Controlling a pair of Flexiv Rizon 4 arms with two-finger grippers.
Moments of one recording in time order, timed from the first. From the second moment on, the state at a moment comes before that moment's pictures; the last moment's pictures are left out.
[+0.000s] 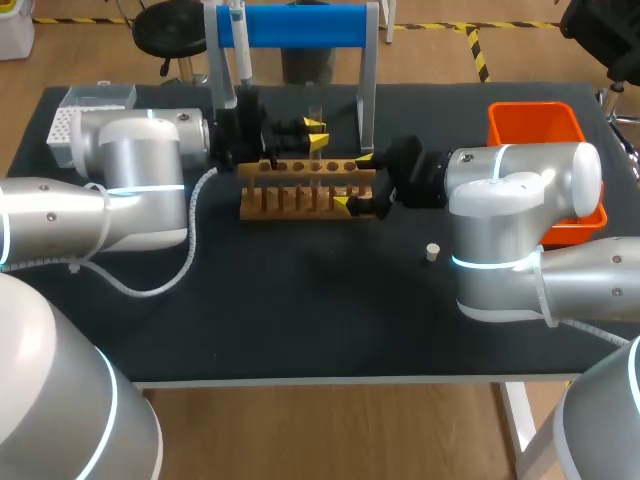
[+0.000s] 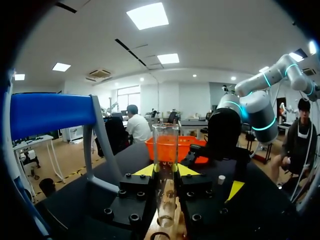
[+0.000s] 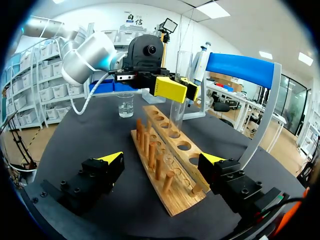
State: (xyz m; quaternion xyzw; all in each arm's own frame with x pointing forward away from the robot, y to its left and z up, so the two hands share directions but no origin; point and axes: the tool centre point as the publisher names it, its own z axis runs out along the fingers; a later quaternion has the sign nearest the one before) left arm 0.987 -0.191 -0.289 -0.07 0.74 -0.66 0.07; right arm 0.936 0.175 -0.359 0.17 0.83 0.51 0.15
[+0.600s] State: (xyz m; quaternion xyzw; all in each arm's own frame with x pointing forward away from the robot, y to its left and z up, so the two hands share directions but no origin) left arm 0.983 -0.188 -0.282 -0.08 0.75 -0.66 0.05; right arm 0.936 0.175 -0.359 0.17 0.83 0.51 0.15
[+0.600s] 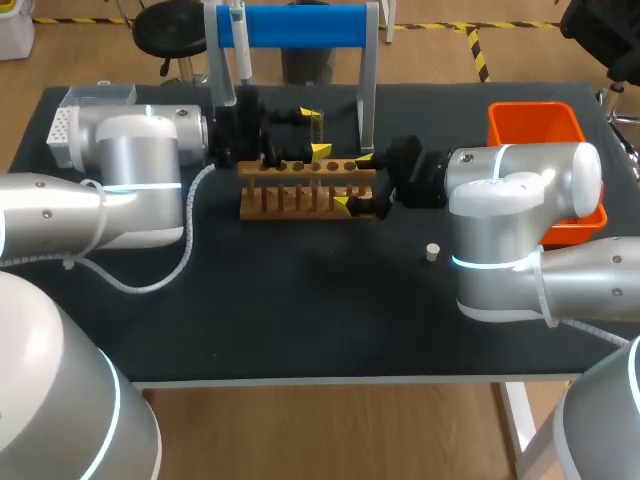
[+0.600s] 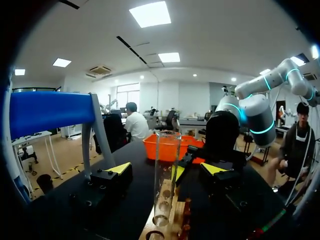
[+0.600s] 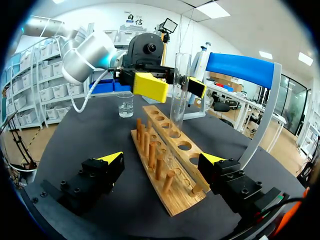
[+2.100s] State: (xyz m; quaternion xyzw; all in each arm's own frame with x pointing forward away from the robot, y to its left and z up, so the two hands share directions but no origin) left arm 0.946 0.015 -0.228 -0.26 0.78 -0.55 0.16; right arm 0.936 0.175 -0.359 0.17 0.83 0.51 0.15
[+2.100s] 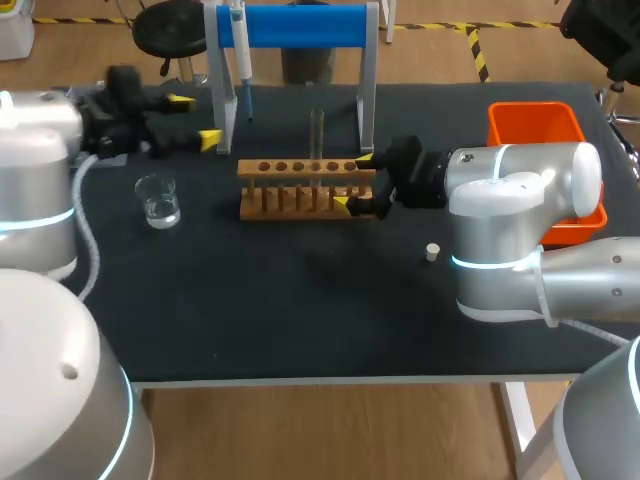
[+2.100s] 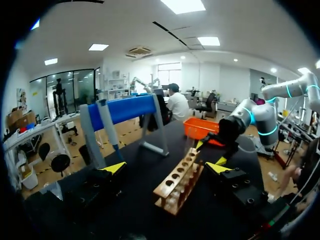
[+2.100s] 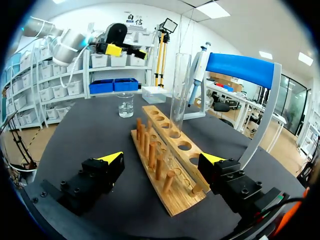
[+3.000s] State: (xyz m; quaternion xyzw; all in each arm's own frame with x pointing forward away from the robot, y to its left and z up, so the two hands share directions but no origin) left arm 1.006 0.192 -0.273 -0.52 0.67 -0.43 0.32; right arm 0.936 0.175 -0.359 0.17 0.83 0.51 0.15
